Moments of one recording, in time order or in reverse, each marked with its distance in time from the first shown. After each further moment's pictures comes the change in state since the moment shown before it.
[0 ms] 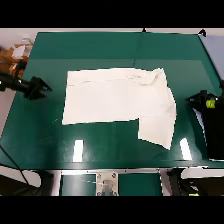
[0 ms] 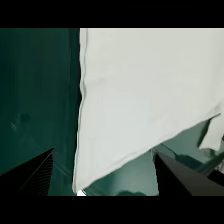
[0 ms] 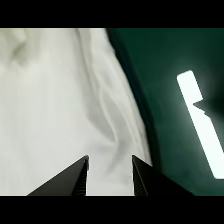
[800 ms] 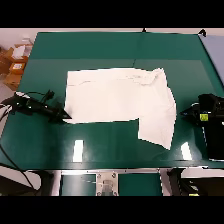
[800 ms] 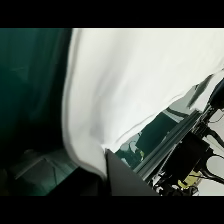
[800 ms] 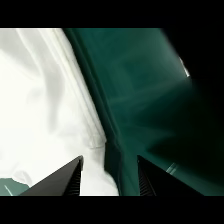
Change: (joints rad) left arm -0.141 0.006 -0.464 -0.113 0.155 0.077; right arm -0.026 0.013 -0.181 -0.071 -0.025 -0.050
